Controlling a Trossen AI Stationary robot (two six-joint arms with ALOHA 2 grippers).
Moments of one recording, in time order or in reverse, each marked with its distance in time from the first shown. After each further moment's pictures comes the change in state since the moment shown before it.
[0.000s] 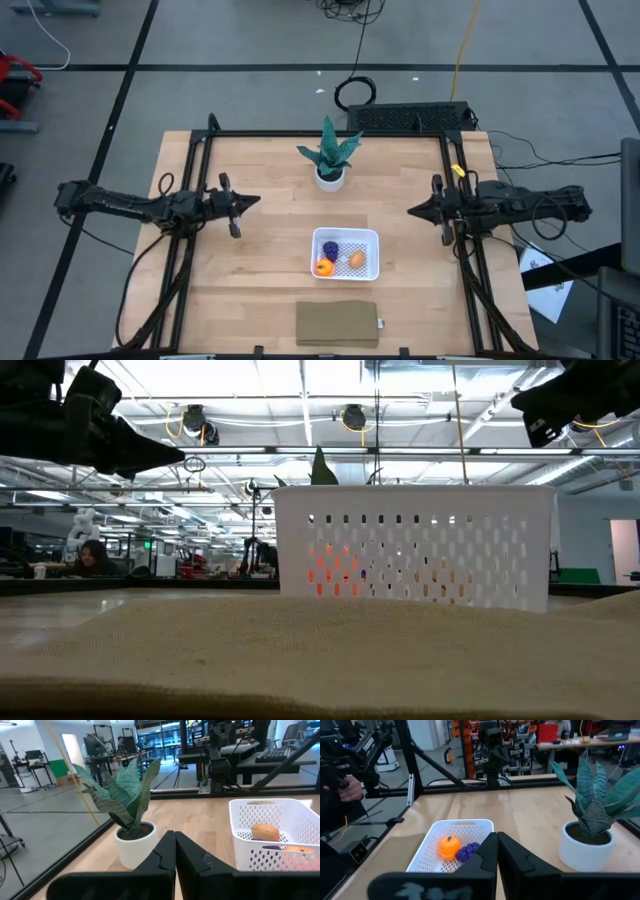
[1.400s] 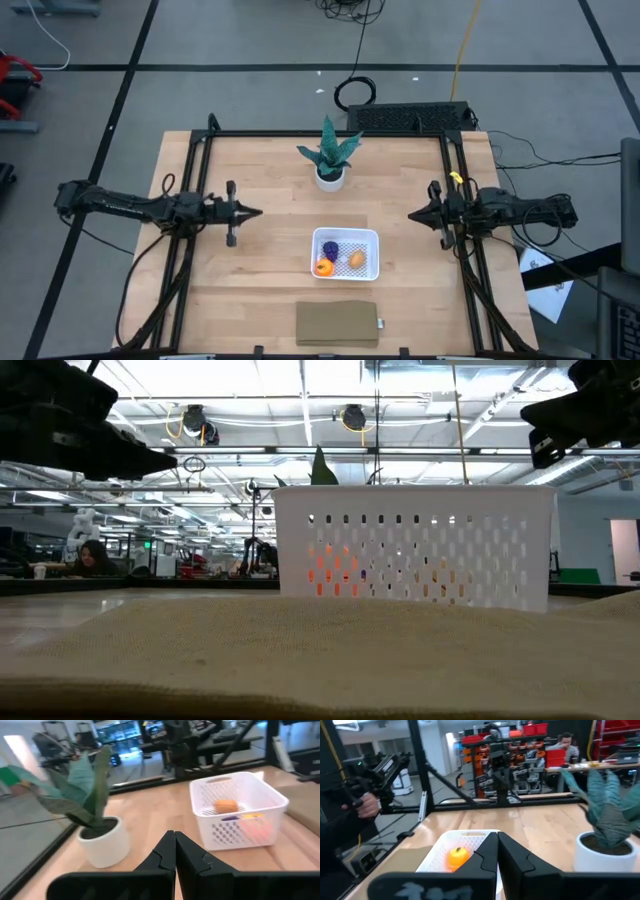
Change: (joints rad) left arm 0.000 0.000 0.000 -0.079 0.189 0.082; right arm -0.001 -0.238 -0.218 0.144 -0.039 0.006
